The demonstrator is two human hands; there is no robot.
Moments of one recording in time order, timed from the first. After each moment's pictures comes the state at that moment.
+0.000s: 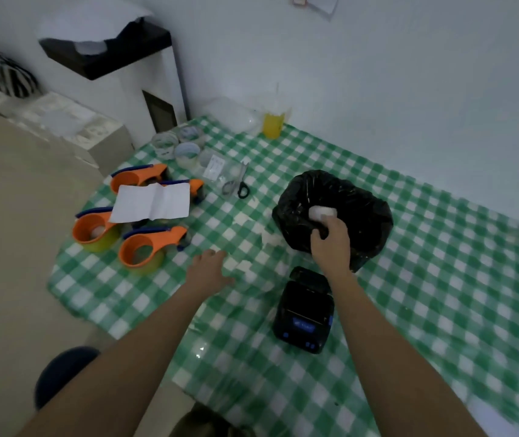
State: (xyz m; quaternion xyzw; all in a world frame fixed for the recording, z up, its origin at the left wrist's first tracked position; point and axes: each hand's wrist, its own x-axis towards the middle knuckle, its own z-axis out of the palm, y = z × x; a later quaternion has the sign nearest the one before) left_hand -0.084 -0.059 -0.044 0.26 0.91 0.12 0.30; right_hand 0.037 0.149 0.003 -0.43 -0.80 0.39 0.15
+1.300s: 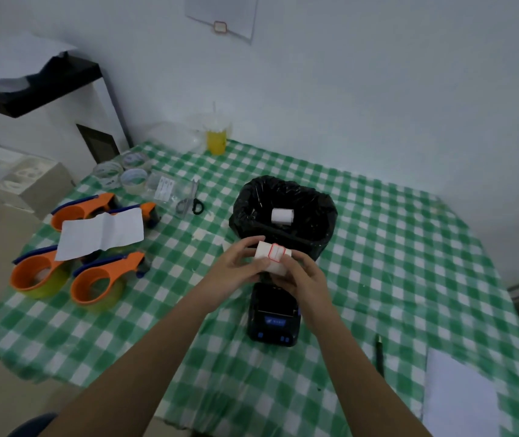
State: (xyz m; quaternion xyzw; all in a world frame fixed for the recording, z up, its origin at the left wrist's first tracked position) left_hand -0.006 -0.006 0.046 0.28 0.61 0.58 0.47; right_hand 0.124 0.082 0.038 -0.37 -0.48 0.75 0.25
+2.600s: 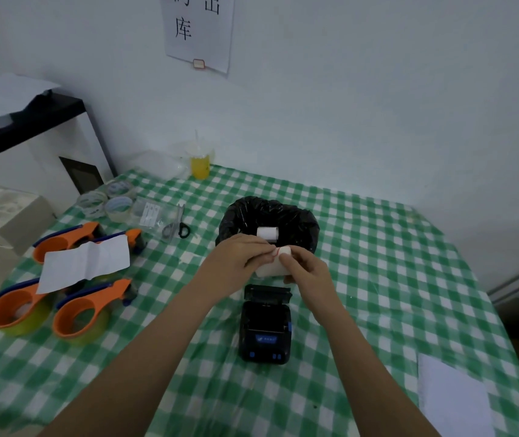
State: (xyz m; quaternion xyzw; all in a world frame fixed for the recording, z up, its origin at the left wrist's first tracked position) left_hand -0.012 0.022 0.088 0.63 0.70 0.33 0.09; right_hand 0.136 0.100 0.081 -0.34 -0.66 0.62 0.27
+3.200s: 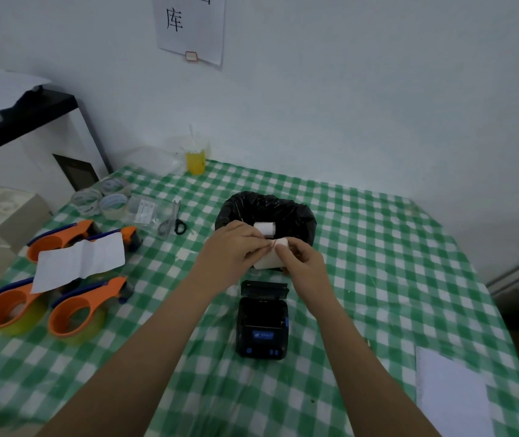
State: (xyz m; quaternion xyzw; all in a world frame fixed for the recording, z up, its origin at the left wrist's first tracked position) left_hand -0.011 0.030 0.091 0.66 0.70 0.28 -0.02; right_hand 0.130 0.107 0.076 -0.36 -0.67 0.59 0.29
